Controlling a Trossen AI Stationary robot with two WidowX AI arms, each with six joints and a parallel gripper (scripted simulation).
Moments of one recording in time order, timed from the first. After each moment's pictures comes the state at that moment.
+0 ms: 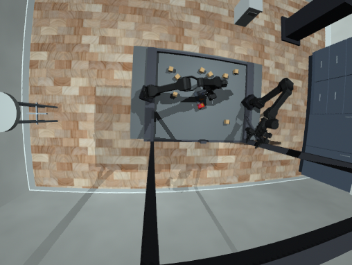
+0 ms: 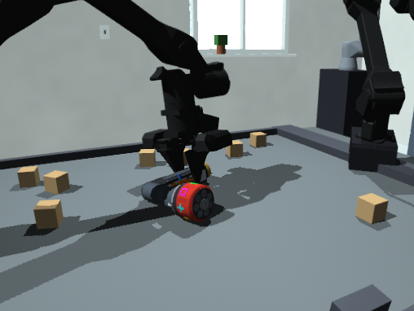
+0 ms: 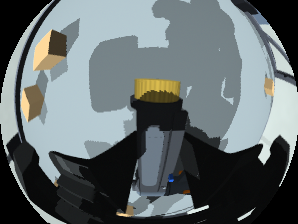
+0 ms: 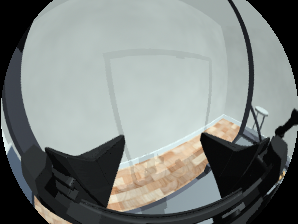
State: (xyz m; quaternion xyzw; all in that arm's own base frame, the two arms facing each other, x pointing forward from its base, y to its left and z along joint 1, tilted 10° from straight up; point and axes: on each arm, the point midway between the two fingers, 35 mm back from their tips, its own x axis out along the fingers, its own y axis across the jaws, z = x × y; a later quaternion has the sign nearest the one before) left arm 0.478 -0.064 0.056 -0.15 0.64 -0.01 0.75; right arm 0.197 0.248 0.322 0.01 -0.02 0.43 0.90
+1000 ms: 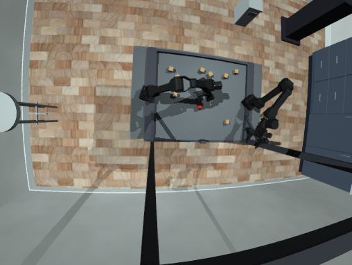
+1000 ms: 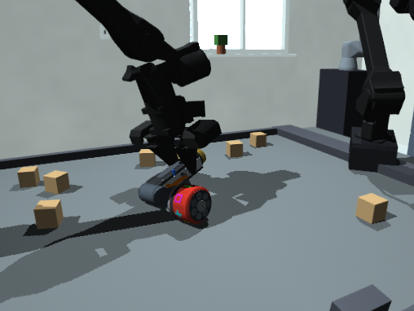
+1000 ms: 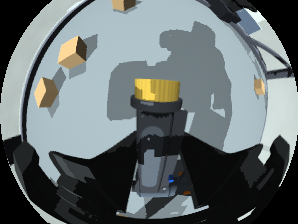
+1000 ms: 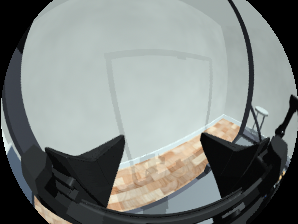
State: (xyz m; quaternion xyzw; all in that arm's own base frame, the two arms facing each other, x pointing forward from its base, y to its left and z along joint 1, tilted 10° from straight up) left arm 0.457 -0.064 0.074 -0.15 0.53 0.01 0.83; right arm 0.197 0.248 0.322 0.01 -0.02 0.43 0.90
